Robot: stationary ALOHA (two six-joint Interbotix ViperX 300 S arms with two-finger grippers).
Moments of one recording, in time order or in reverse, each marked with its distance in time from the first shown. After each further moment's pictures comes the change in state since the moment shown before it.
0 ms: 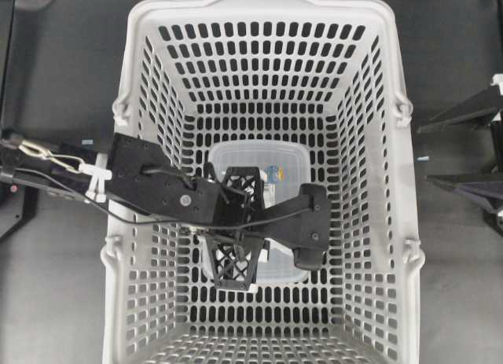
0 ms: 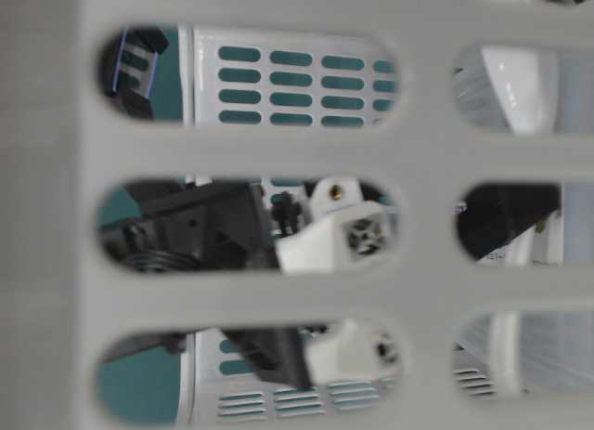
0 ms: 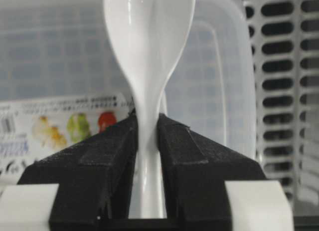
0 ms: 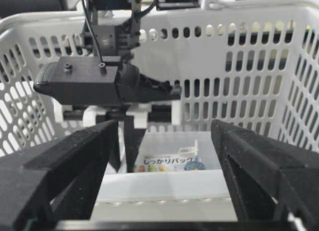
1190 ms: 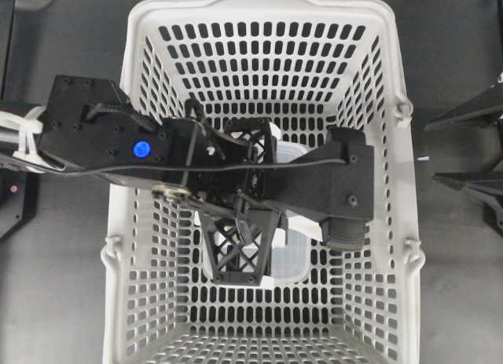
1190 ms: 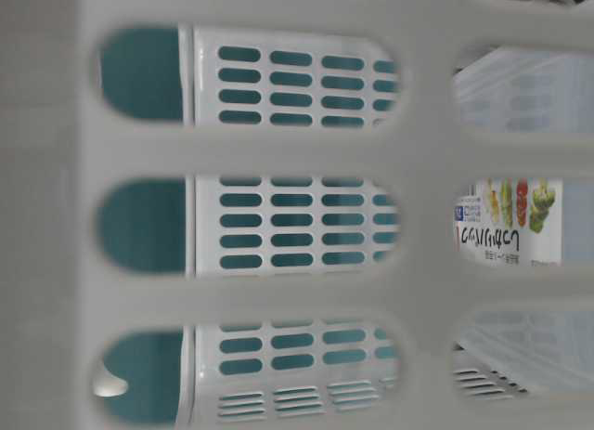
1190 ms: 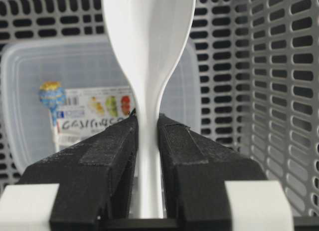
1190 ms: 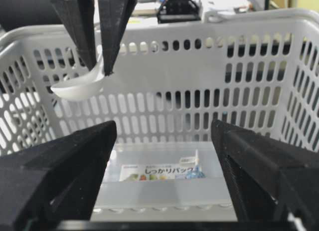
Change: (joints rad) left arm 0.000 -0.054 -0.465 0.002 0.462 -0.028; right arm 0.000 -0.034 0.000 -0.002 -0.002 0.000
